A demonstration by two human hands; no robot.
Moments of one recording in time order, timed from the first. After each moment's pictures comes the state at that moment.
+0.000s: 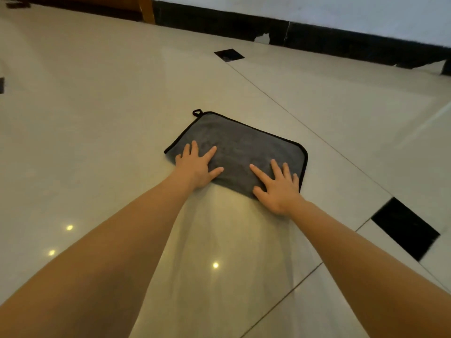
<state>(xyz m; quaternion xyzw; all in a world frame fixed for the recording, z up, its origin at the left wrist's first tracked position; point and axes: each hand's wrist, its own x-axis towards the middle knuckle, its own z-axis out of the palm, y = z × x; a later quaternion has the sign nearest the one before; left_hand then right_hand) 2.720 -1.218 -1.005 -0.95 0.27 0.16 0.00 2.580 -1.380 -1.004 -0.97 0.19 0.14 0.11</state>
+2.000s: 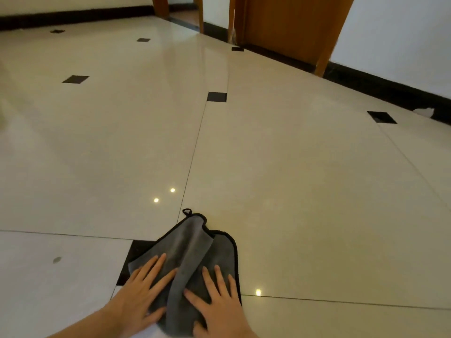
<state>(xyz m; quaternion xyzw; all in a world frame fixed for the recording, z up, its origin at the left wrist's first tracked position) 2.365 -0.780 -1.003 -0.98 0.13 0.17 0.00 2.384 -1.009 -1.026 -0.93 -0.25 0.23 0.12</state>
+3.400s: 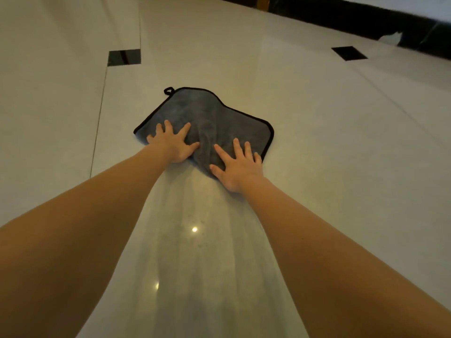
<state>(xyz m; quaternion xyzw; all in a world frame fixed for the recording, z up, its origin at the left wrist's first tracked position) 2.822 -0.941 -1.004 -0.98 0.04 0.17 -0.01 2.742 -1.099 -1.009 -0.98 -0.01 0.17 0.08</state>
